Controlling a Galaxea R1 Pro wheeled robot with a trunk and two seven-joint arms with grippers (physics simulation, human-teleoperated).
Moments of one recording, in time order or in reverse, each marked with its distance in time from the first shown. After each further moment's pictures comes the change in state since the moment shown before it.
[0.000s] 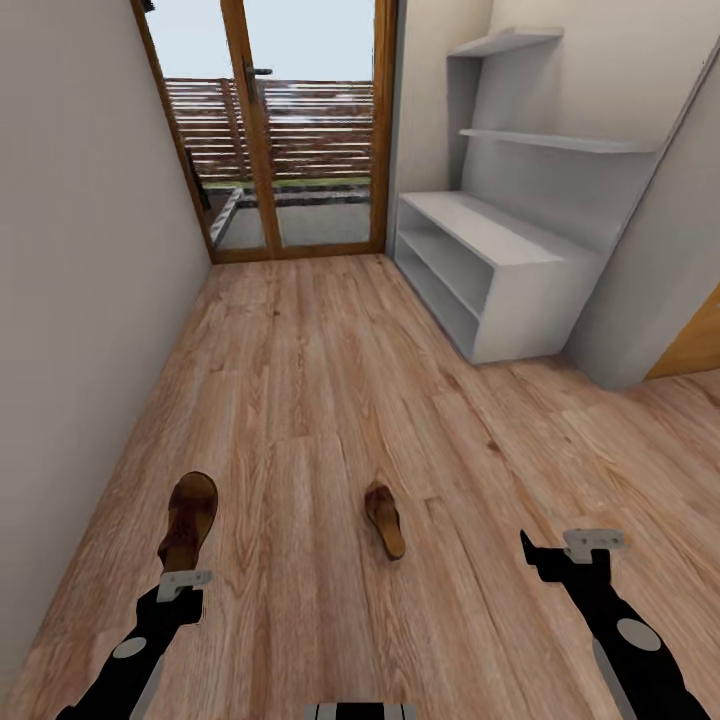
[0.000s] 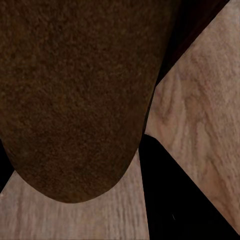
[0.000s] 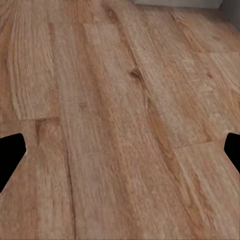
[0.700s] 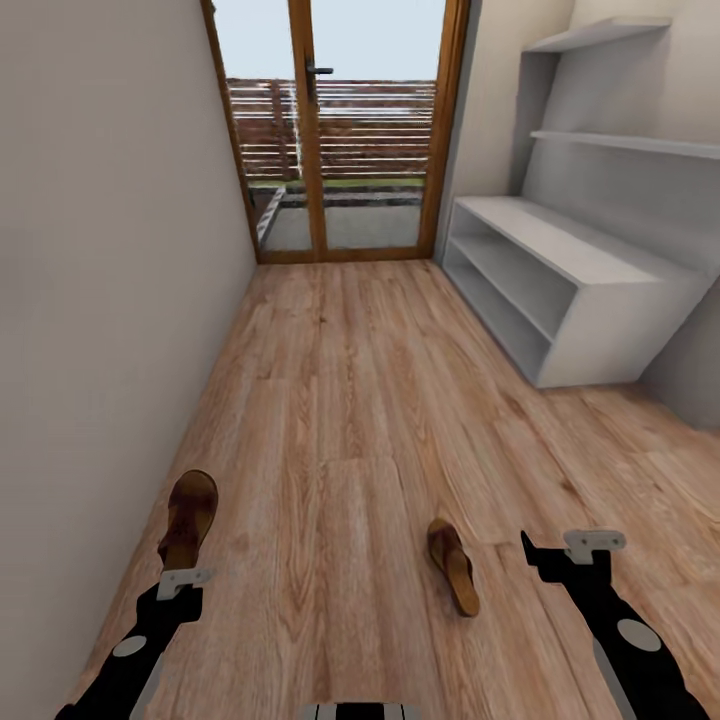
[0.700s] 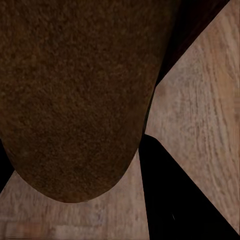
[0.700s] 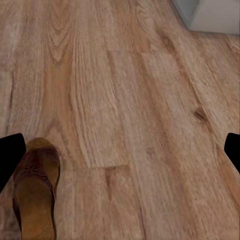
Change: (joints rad) left arm 0.000 0.000 -0.001 -0.009 0.000 0.000 0.000; right arm 0.000 0.001 -0.003 0.004 0.001 0.000 -0.002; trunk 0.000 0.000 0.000
